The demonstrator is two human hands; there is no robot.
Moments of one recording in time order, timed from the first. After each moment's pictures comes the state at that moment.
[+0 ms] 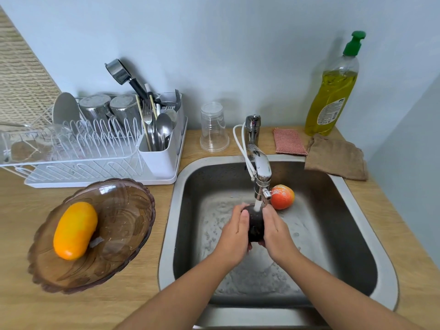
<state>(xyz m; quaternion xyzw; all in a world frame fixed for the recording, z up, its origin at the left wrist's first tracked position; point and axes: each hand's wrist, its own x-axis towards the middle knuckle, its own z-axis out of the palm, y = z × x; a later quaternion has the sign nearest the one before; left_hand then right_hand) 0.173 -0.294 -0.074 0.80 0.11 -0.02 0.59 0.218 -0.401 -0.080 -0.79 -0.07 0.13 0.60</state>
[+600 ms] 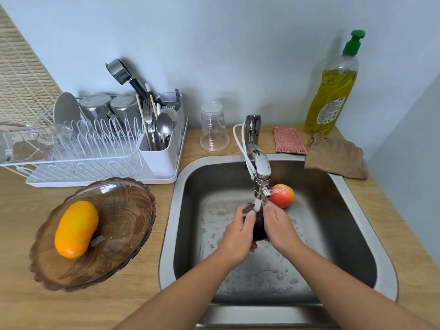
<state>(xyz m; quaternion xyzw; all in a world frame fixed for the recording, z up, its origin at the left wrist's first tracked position) 0.172 -0.302 -0.053 0.77 0.16 -0.07 0.61 0.227 -0.405 -0.057 -0.82 -0.07 0.14 0.54</state>
